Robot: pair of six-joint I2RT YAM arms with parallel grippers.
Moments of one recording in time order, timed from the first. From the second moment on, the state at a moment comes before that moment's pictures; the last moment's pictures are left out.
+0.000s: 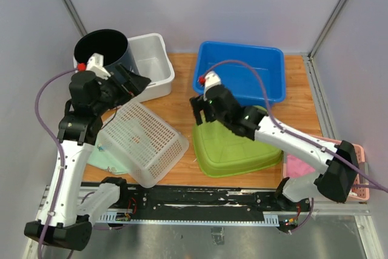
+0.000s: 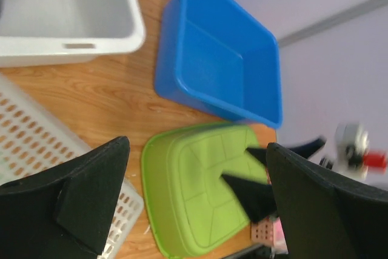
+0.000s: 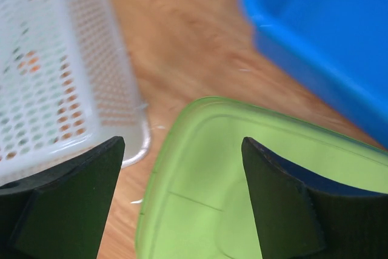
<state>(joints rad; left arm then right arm) -0.05 0.89 1.17 -0.57 0.26 -0.73 0.99 1.41 1.17 -0.35 0.31 0.25</state>
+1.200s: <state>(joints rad) -0.38 0.89 1.15 -0.49 -0.11 -0.63 0.68 2.40 2.32 -0.75 0.45 0.52</state>
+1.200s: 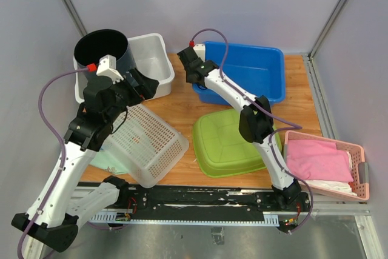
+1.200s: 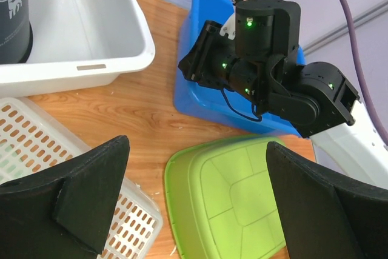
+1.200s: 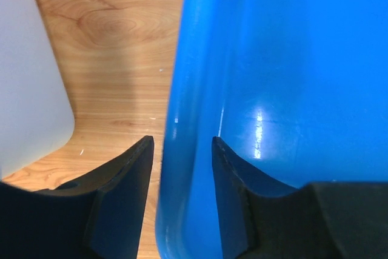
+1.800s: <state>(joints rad) -0.38 0.88 1.13 -0.45 -0.08 -0.62 0.65 2.05 2.19 -0.78 0.25 0.64</state>
